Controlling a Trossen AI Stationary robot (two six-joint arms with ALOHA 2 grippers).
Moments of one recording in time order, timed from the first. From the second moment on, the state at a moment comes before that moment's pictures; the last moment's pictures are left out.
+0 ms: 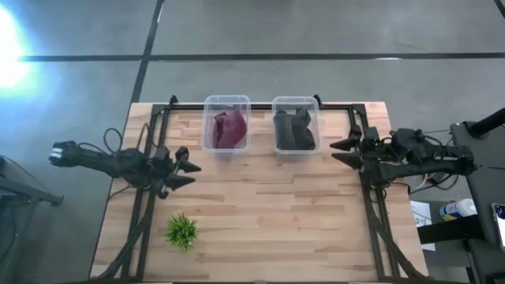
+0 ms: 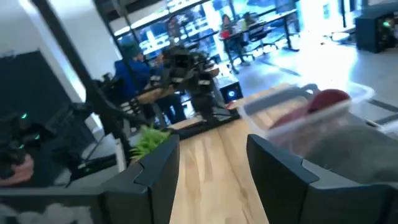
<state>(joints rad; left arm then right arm) -0.19 0.36 0.17 0.44 -0.01 -0.41 0.05 0.36 0.59 -0.25 0.10 0.39</state>
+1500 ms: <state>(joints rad) 0.01 0.00 0.01 0.05 0.03 -0.04 0.05 0.12 0.11 -0.26 0.13 0.39</state>
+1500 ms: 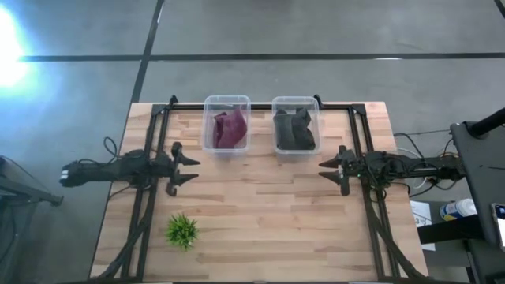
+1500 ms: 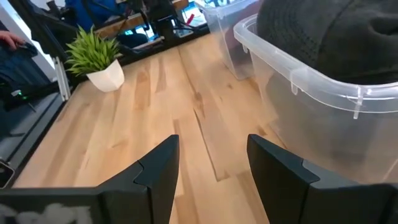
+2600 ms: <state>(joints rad) 0.01 0.02 0.01 0.00 0.01 -0.06 0.05 0.13 0.11 -0.27 0.13 0.36</state>
